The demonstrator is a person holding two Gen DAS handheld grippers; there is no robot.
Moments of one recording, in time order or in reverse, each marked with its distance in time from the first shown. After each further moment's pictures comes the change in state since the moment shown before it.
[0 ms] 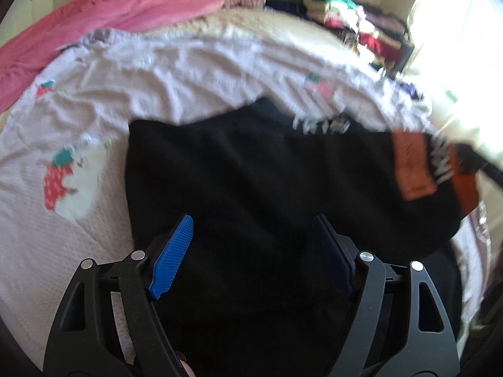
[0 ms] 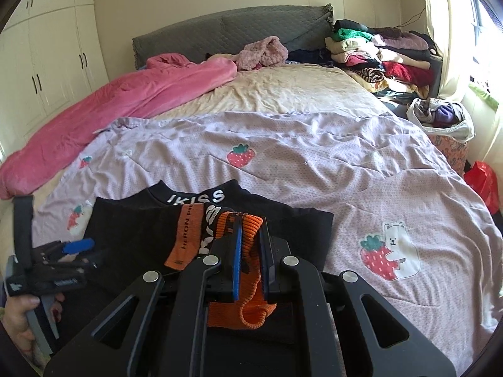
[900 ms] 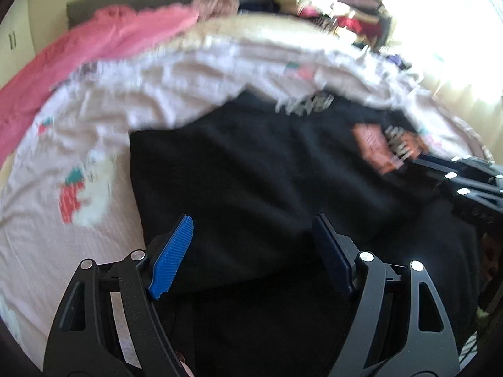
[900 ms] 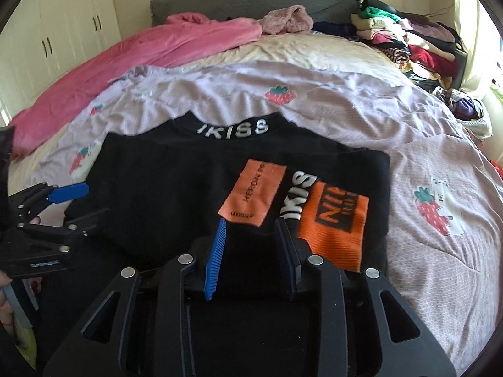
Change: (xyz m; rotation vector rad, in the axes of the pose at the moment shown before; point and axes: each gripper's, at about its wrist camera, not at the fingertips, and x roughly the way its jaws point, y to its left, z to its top) left arm -0.012 -0.012 -0.021 0.177 -0.017 0.047; right arm 0.039 0.049 -0.057 -0.088 0.153 0.057
